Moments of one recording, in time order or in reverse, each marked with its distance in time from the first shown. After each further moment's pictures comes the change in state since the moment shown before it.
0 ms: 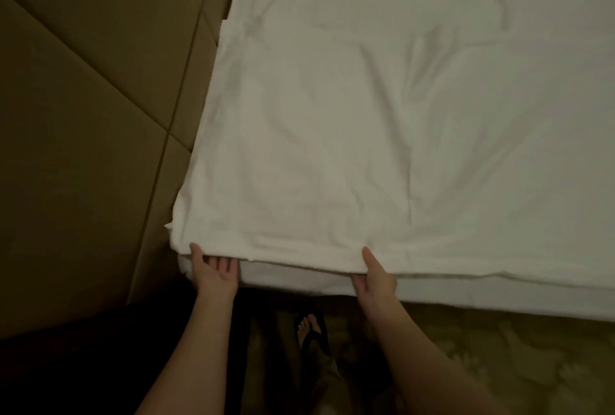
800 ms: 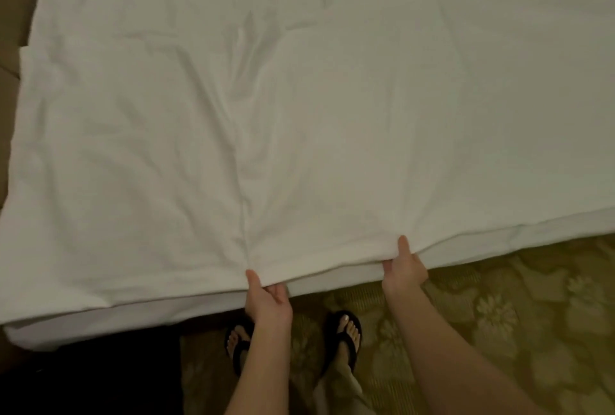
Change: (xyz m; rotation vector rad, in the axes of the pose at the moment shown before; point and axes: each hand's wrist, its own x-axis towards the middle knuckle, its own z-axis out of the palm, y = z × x) left_hand -0.174 -0.298 0.072 0.108 -0.008 -0.237; right_hand 0.070 -0.231 -0.177 0.226 0.259 -0.254
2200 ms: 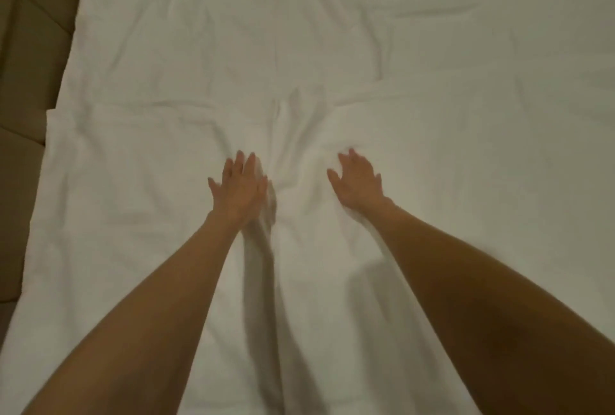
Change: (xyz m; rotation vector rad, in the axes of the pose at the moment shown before) left_hand 0.092 0.188 0.310 2.203 -0.235 1.083; right_hand 0.021 -0.044 0.352 -1.771 -0.673 -0.974
